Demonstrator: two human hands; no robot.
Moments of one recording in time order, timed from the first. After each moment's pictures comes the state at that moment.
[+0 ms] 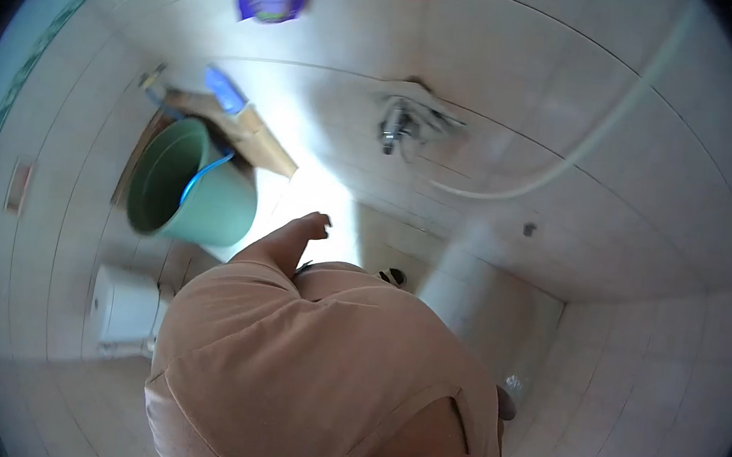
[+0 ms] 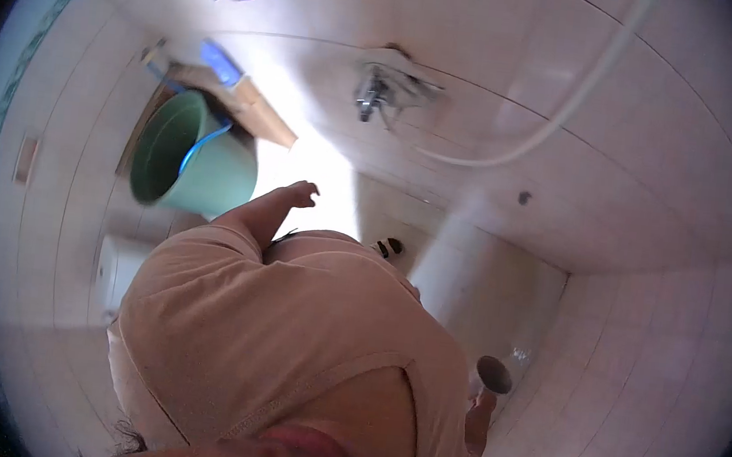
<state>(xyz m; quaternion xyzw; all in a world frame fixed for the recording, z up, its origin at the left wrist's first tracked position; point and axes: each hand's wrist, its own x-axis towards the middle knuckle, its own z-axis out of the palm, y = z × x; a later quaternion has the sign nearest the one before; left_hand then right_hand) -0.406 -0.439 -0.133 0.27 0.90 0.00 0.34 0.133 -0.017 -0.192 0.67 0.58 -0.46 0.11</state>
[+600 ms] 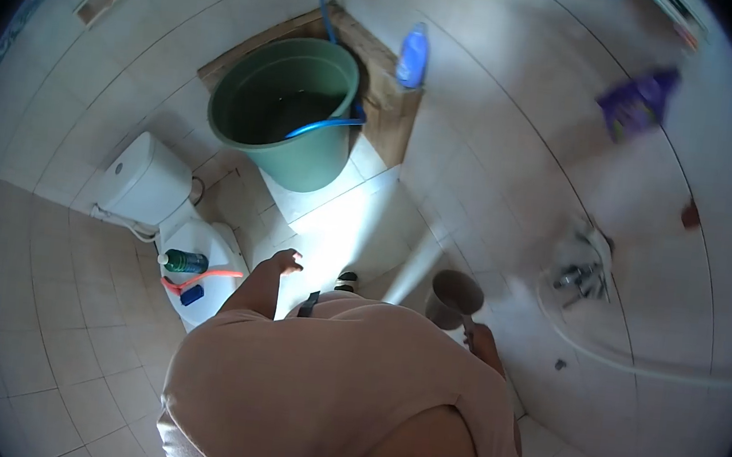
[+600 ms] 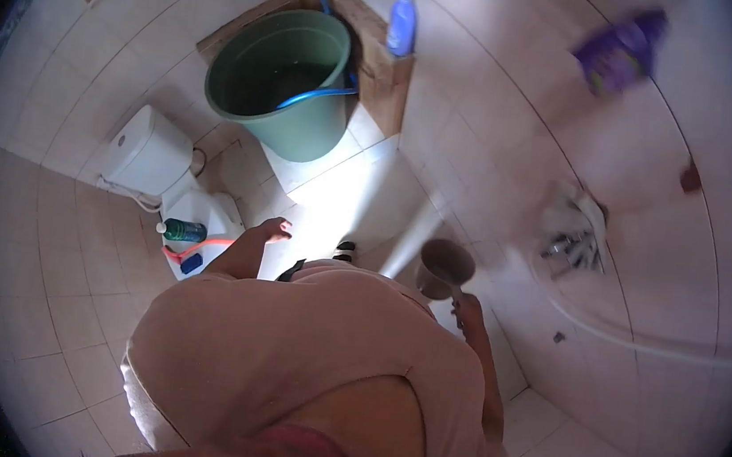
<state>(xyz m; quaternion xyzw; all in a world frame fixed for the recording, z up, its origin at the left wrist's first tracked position) -0.272 -0.766 -0.173 -0.18 0.87 0.30 0.34 -0.290 -0.213 -0.129 0.09 0.83 -0.45 0.31</state>
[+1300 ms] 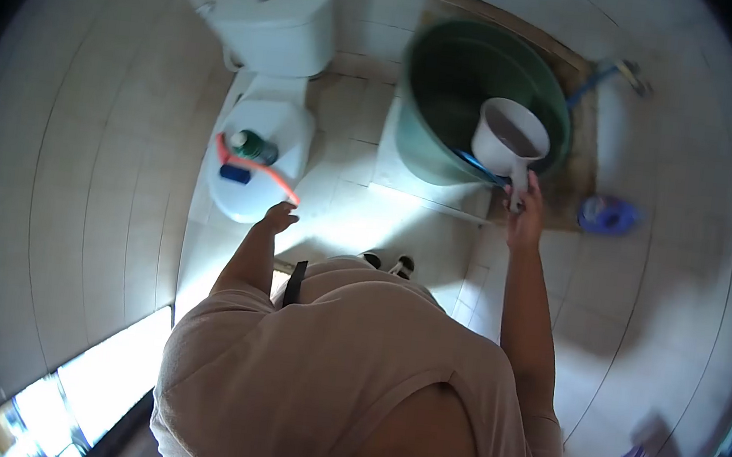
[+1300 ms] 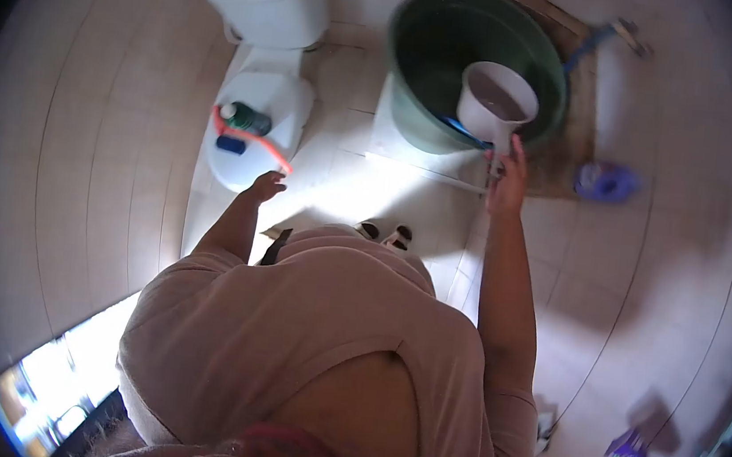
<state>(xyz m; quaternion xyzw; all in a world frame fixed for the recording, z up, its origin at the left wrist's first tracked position) -0.115 -0.897 -0.250 -0.52 0.72 0.44 0.10 -0.582 -0.719 -0.014 -0.13 0.57 -0.71 0.39</state>
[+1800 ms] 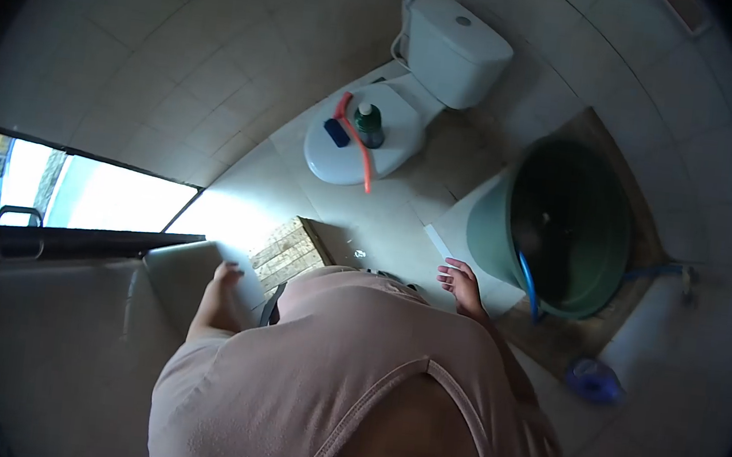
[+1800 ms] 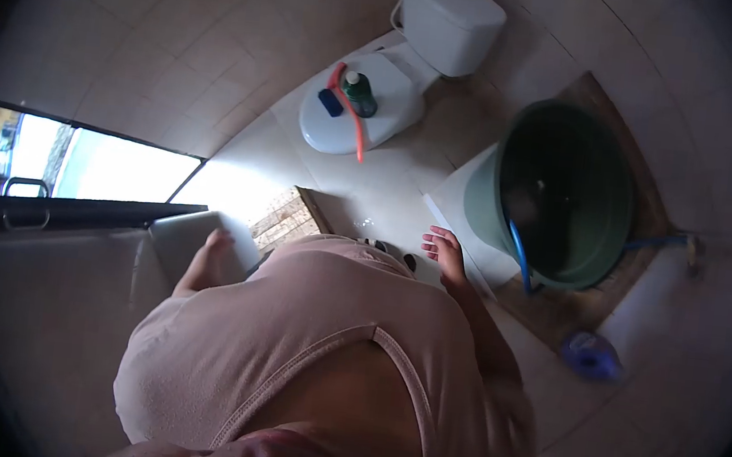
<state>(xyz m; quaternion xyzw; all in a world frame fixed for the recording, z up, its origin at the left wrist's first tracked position) 0.068 -0.558 -0.178 -0.83 0.14 0.47 -0.25 -0.498 -0.749 -0.112 -0.30 0.55 -0.26 0.74</state>
